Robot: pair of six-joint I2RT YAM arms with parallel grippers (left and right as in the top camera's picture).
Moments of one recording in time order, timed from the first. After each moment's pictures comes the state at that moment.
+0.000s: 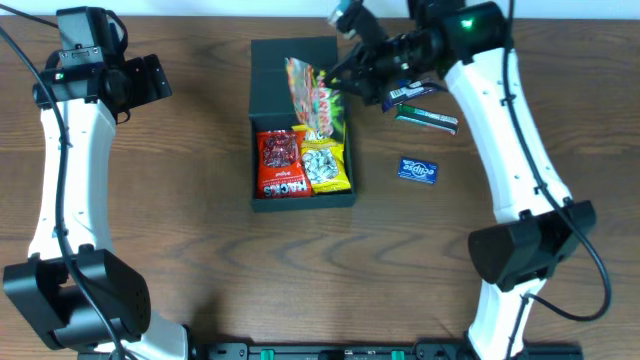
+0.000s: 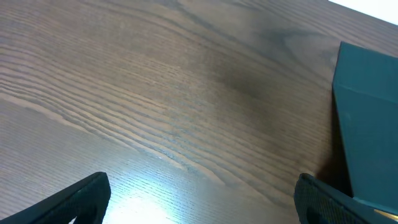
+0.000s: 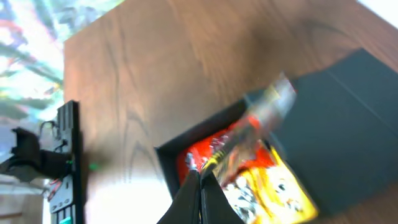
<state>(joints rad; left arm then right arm) 0.17 1.73 1.63 -0.86 -0.05 -0.17 0.33 2.05 2.24 -1.24 -0.84 -0.47</state>
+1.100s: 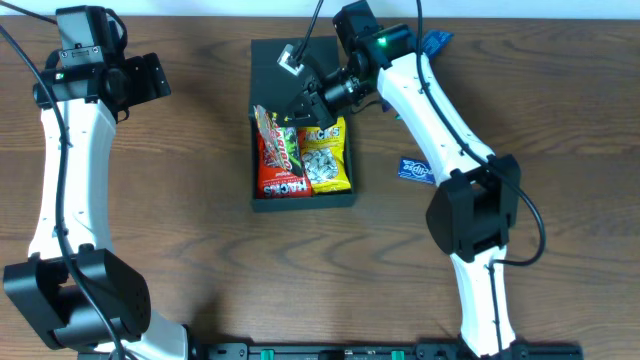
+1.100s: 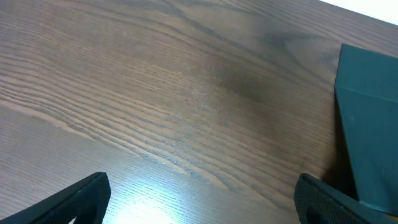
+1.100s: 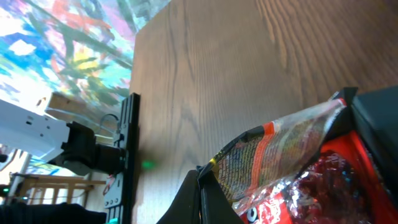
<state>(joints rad) 0.17 1.73 1.63 -0.84 -0.06 -0.14 0.43 2.32 2.23 -1.21 -1.09 -0.48</state>
